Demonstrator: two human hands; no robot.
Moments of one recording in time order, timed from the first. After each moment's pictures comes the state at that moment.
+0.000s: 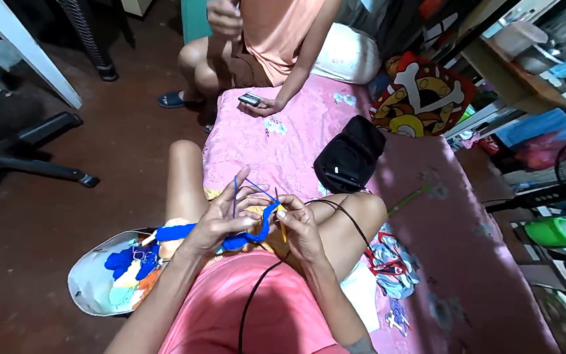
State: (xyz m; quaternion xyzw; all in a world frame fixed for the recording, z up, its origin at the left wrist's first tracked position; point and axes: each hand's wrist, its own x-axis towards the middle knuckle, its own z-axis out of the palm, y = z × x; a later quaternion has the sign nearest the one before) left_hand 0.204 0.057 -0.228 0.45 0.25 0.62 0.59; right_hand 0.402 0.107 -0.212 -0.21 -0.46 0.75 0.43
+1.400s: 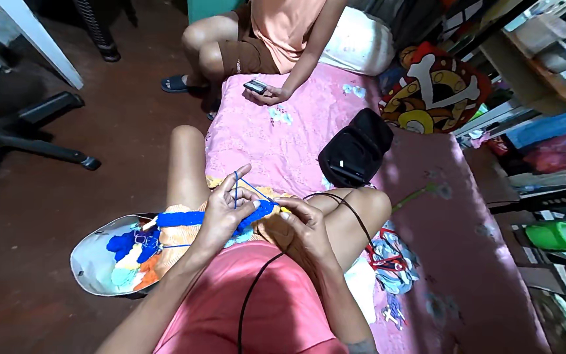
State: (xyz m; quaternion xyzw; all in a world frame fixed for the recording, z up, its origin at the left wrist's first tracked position) left_hand 0.230 0.043 -0.208 0.35 0.49 0.63 0.49; right_hand 0.422 0.110 -0.220 -0.25 -0.70 0.54 0.39
